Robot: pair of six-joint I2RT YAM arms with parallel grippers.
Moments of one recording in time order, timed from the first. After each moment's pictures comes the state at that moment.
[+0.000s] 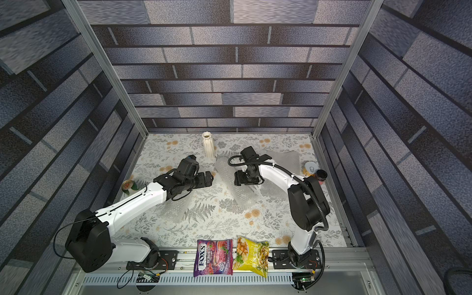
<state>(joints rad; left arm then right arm) -0.57 1.35 0.94 -0.43 -0.02 -0.62 0.55 1.76 1.29 -0.76 -0.28 0.31</state>
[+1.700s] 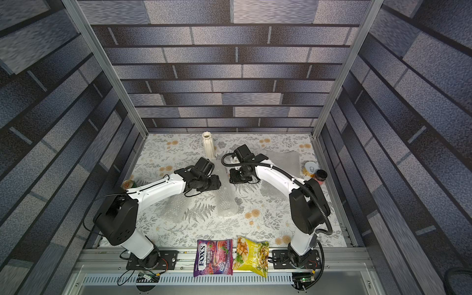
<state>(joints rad) -0.65 1.63 1.08 -0.46 0.09 -0.66 0.63 1.75 1.36 -0.74 -0.32 0.35</state>
